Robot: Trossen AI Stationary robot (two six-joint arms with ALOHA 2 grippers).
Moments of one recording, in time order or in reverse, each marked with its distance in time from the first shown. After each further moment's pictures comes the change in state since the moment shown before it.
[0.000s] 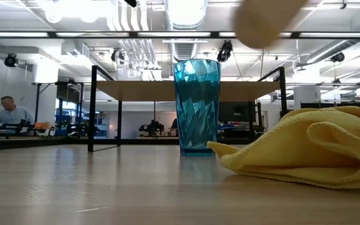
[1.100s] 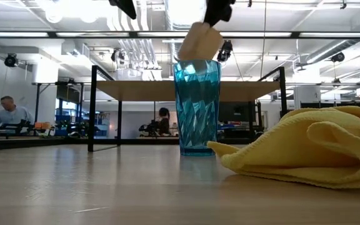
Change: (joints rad) left arm -0.003 0.000 -0.121 0.009 0.014 -0.053; right arm -0.574 0.274 0.374 -0.111 -0.280 -1.240
